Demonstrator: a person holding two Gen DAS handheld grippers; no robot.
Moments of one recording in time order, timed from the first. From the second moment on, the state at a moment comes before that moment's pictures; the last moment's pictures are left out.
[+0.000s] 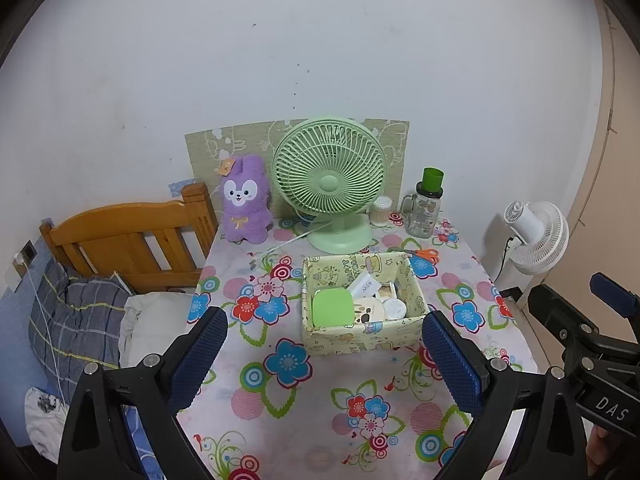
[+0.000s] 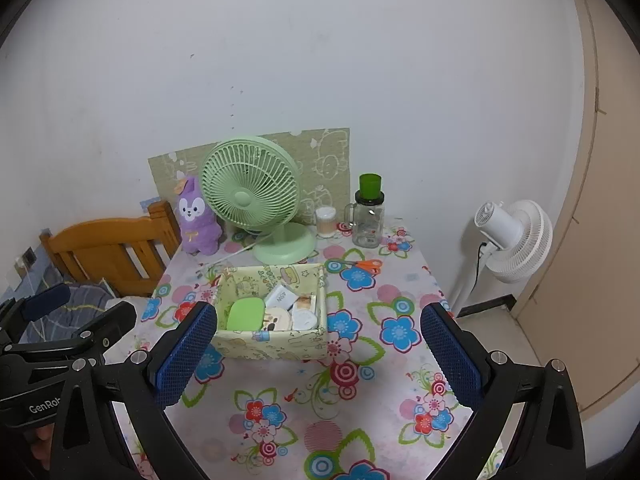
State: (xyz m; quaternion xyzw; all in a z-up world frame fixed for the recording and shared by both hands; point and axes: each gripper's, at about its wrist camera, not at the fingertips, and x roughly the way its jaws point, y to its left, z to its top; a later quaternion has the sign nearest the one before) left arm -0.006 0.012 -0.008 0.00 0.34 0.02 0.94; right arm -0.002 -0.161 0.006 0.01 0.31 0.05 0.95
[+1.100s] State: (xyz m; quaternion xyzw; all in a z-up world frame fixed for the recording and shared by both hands) left arm 0.007 0.009 -0.007 0.00 0.34 0.02 0.94; right arm 0.014 -0.167 0.006 0.01 0.32 0.06 0.94
